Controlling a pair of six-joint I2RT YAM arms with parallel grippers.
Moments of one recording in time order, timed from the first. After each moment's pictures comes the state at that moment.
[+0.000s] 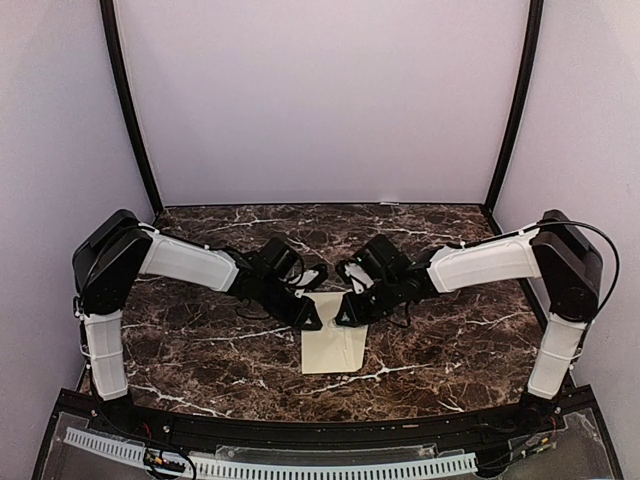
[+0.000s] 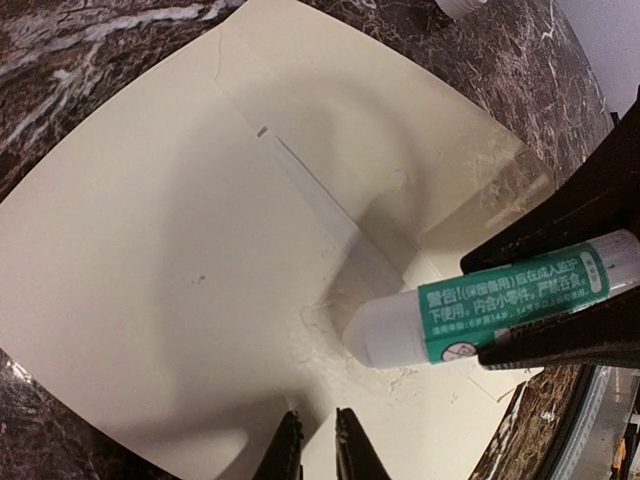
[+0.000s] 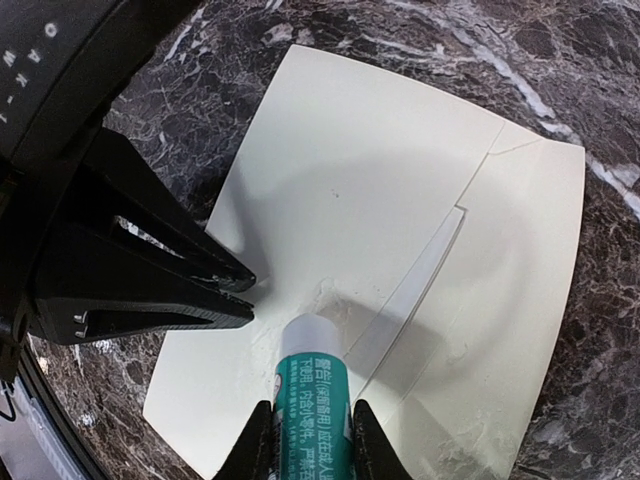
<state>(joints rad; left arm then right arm) -0.79 1.98 1.18 -0.21 0.44 -0.27 0.88 1.82 1.10 -0.26 -0.22 0.46</state>
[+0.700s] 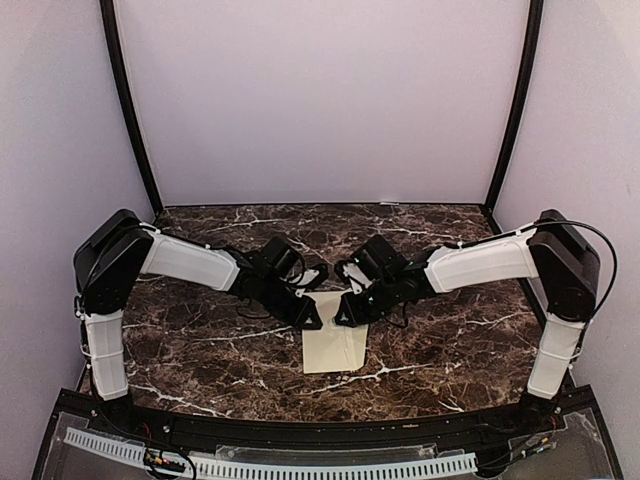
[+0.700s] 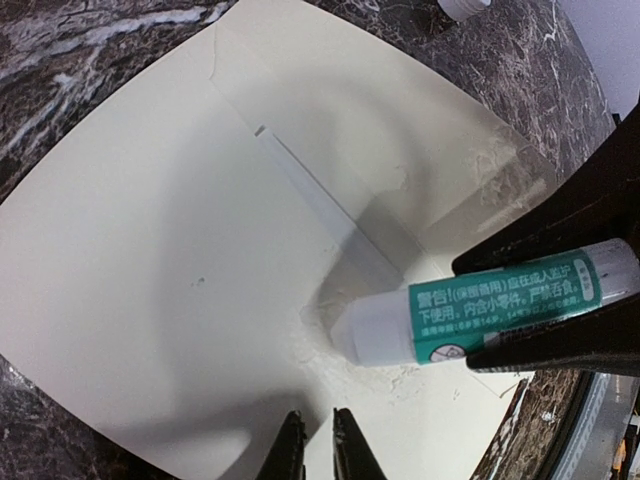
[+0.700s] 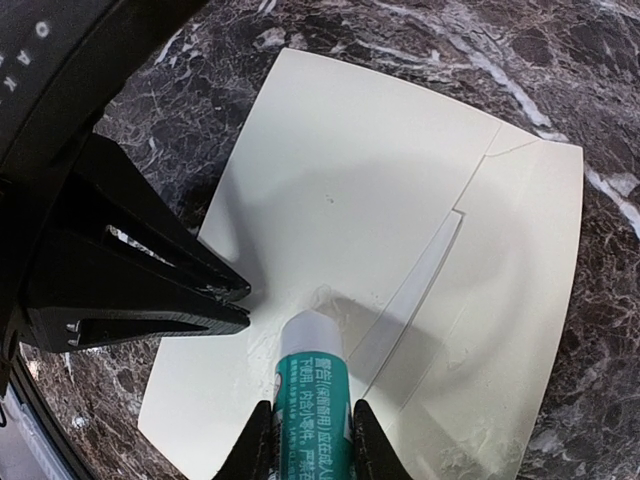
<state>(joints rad) -0.79 1.99 1.19 -0.21 0.43 -0.27 0.89 1.84 1.12 -0.27 -0.19 0.45</state>
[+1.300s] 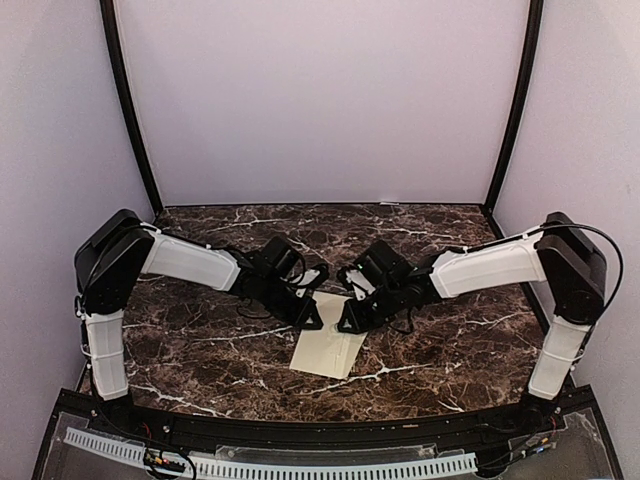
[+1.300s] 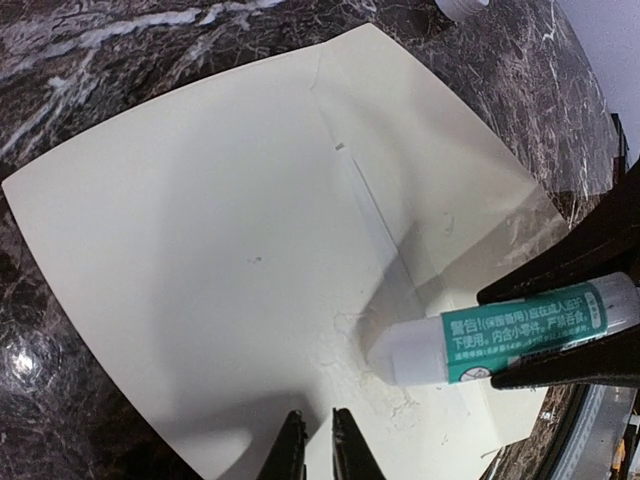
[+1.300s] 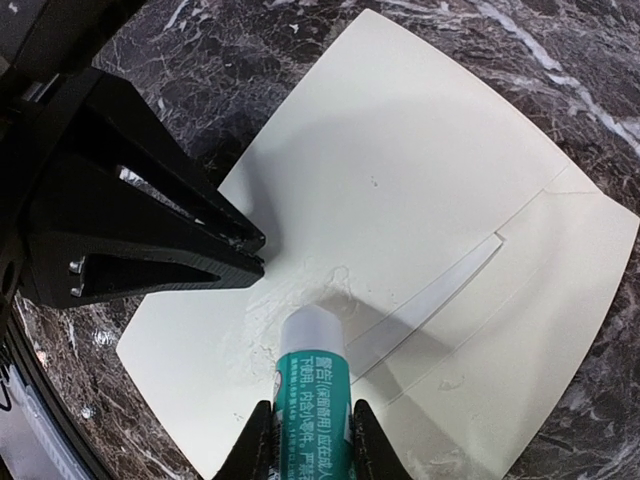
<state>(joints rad) -0.79 2.00 1.20 -0.21 0.43 -0.27 0.91 1.80 1.07 -0.27 -0.21 0.47</state>
